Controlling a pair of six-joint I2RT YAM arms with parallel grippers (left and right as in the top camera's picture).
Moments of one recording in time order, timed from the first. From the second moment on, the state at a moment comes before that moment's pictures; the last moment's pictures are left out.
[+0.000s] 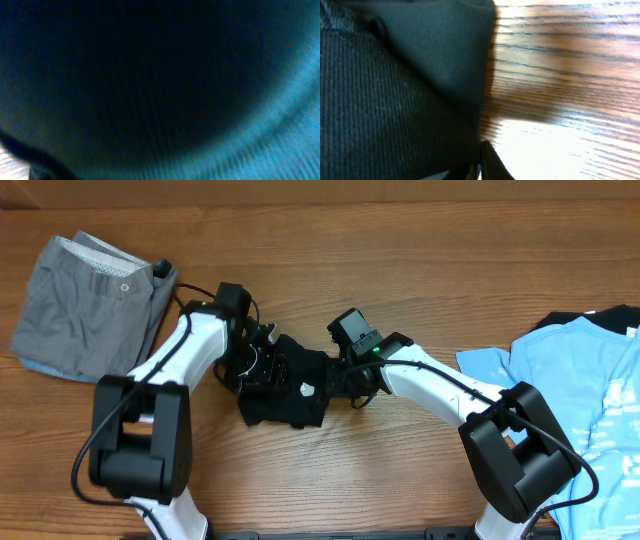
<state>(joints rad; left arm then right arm) -0.18 1.89 1.21 -0.92 0.44 -0.05 0.62 1.88 1.17 -0.56 -0.27 0.65</state>
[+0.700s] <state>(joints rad) -0.19 1.91 1.37 -1.25 0.47 -0.01 0.55 1.70 1.25 -0.54 -0.40 0.43</state>
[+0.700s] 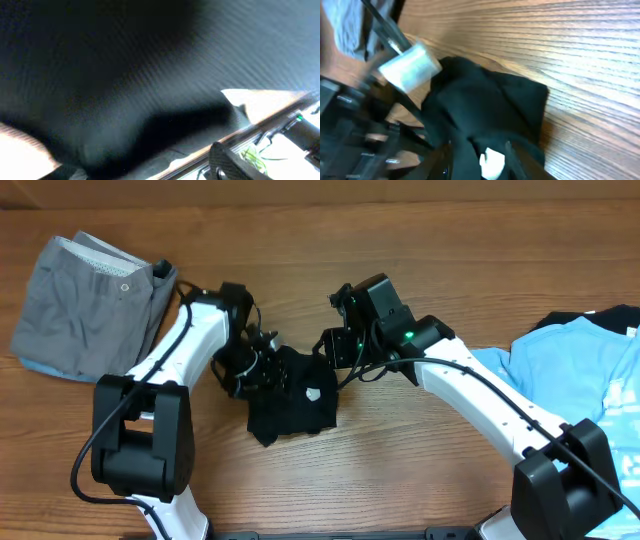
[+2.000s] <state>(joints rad) -0.10 1.91 1.70 -1.50 0.32 0.01 0.62 2.03 1.26 -0.35 -0.52 0.48</state>
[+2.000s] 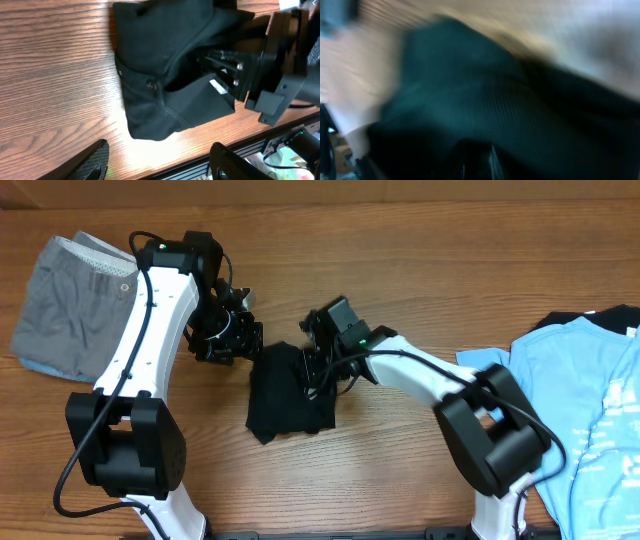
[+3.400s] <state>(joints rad) -0.13 1.91 1.20 -1.08 0.45 0.03 0.70 1.87 1.10 -0.53 -0.47 0.71</state>
